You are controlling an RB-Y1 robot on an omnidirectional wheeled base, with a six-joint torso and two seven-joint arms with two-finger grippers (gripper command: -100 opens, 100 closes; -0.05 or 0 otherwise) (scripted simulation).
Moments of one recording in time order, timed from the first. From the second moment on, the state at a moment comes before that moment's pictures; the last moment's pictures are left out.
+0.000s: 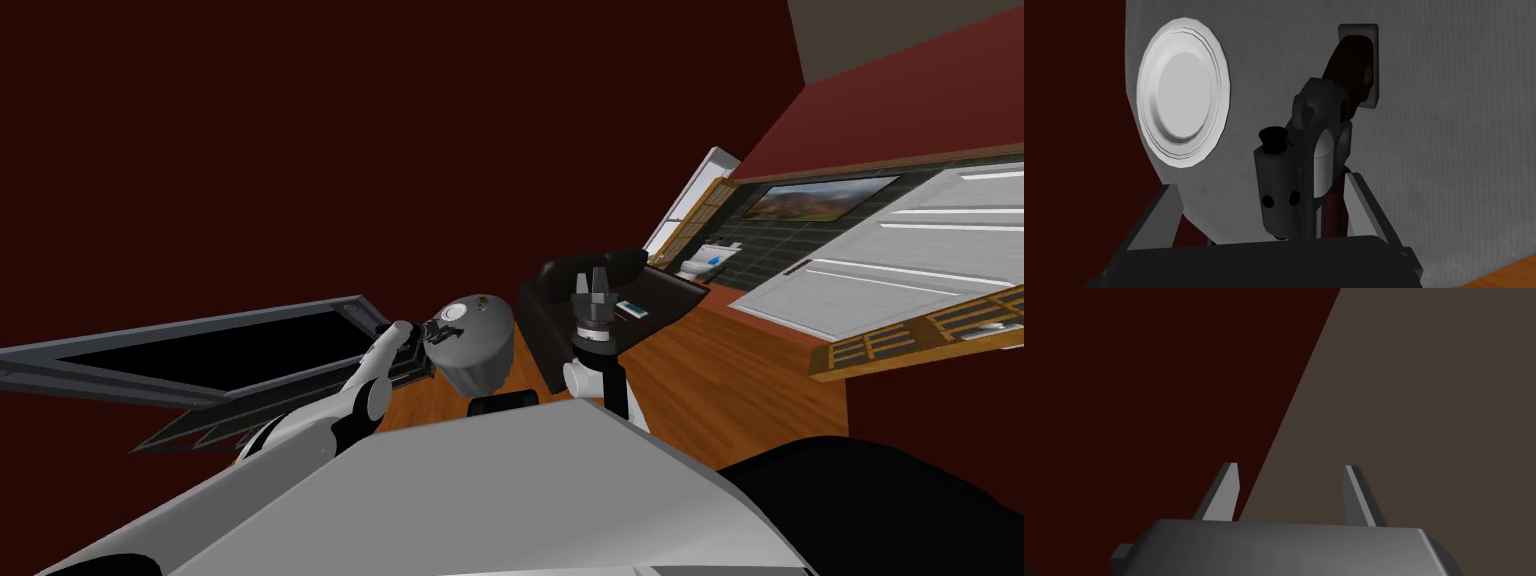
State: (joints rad) left arm -0.53 0.38 0.44 -0.73 0.75 0.84 -0.34; right arm 0.48 0.02 0.07 -2.38 0.02 -0.53 0.07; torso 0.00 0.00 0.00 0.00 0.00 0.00
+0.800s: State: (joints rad) left arm -0.56 0.40 0.46 -0.66 0.81 0.84 -0.44; right arm 0.48 0.02 0.07 -2.38 0.02 -0.53 0.07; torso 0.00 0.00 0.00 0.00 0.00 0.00
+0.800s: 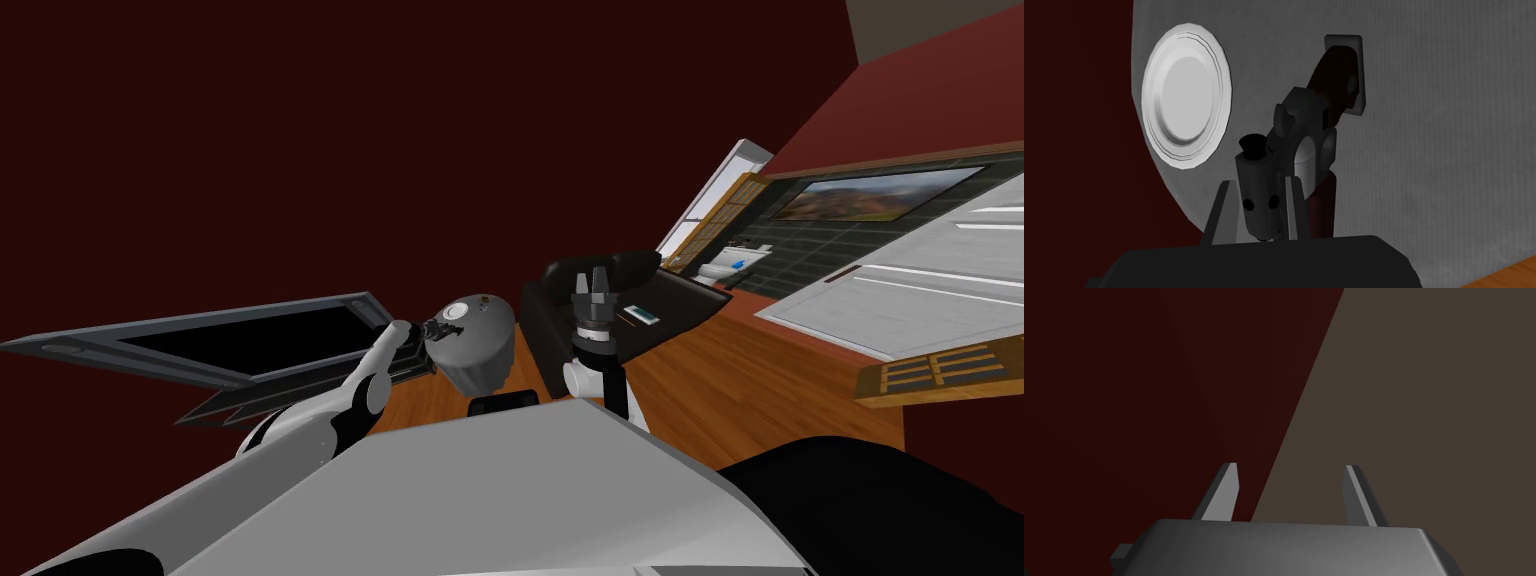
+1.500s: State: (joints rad) left arm -0.52 0.38 0.44 -0.73 0.74 0.84 -0.35; right arm 0.48 0.02 0.07 -2.38 0.02 -0.53 0.07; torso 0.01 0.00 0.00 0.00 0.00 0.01
